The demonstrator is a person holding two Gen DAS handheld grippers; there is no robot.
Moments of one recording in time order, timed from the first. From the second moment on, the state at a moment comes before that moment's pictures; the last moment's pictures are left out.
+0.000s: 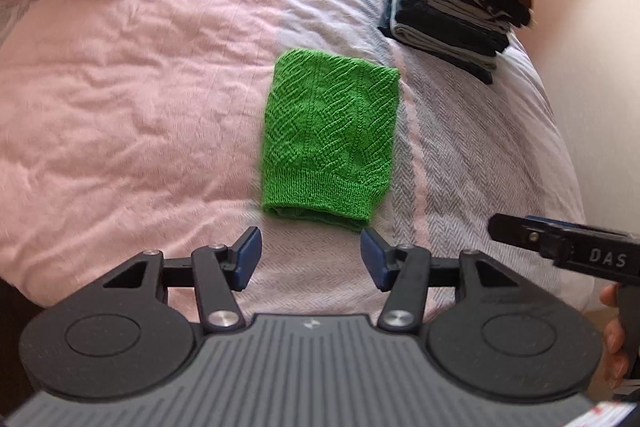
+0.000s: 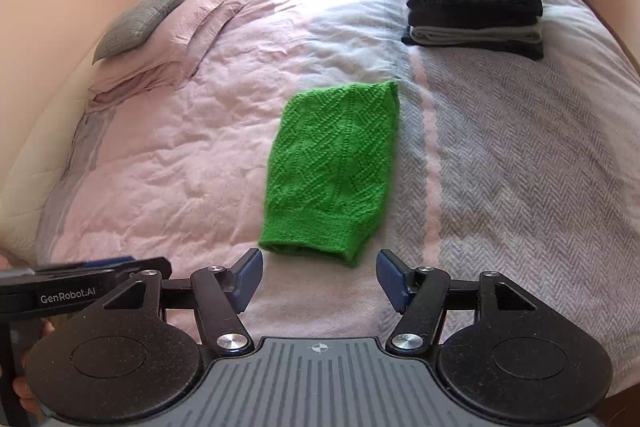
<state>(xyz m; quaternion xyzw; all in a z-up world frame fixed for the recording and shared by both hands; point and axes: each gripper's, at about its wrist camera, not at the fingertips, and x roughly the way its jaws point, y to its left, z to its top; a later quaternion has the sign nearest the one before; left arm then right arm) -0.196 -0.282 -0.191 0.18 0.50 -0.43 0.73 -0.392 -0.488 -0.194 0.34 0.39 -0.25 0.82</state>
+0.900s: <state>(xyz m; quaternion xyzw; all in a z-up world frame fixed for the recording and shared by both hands) -0.190 -0.309 -0.416 -0.25 0.59 -0.22 0.74 -0.520 -0.729 -0.336 0.46 0.41 -0.38 0.69</state>
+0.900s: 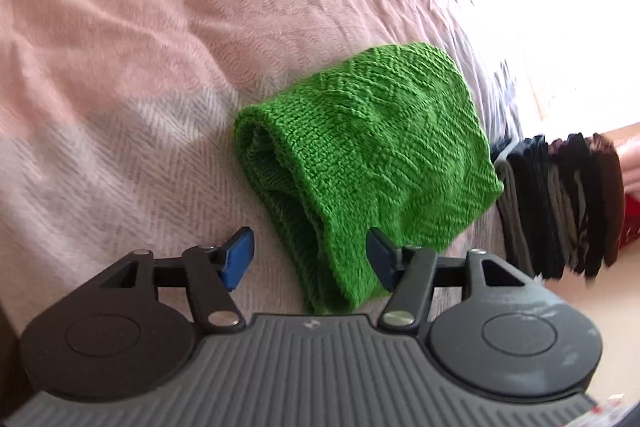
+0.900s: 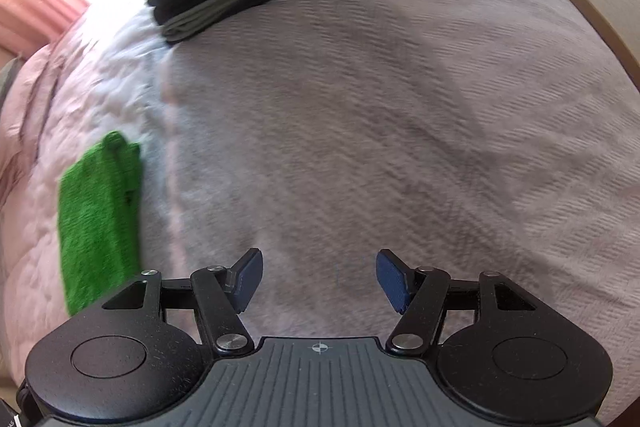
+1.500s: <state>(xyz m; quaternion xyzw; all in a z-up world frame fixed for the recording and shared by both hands) -0.168 -0.322 -0.364 -0.11 0.49 -0.29 0.82 -0.493 -0.709 -0.375 0.44 0.46 -0.34 0.69</state>
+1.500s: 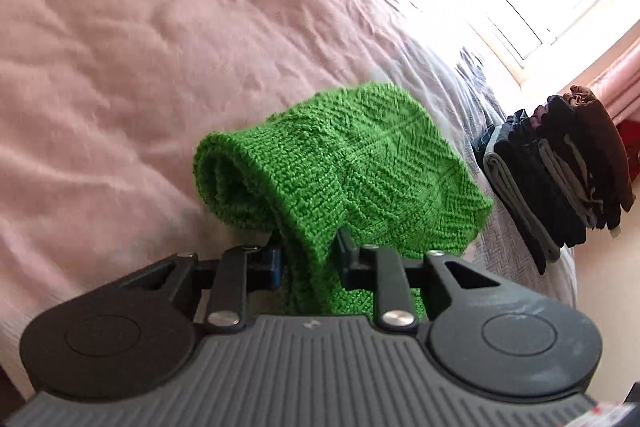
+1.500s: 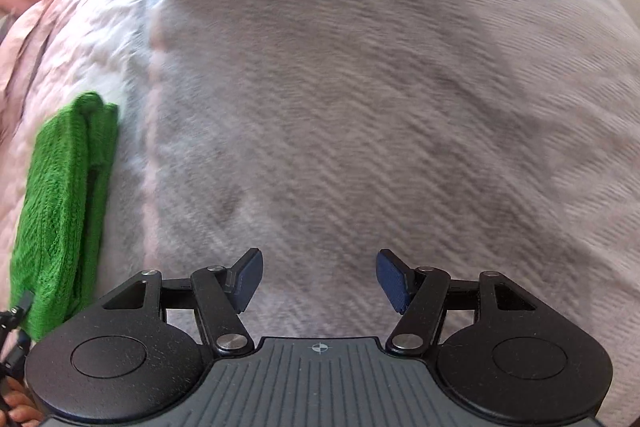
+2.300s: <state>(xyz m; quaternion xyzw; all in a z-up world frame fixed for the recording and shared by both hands) -0.112 -0.274 -0.391 -0.15 0.53 -0.22 0.81 -0.131 -0.727 -0.428 0.27 0.56 0.19 0.76</state>
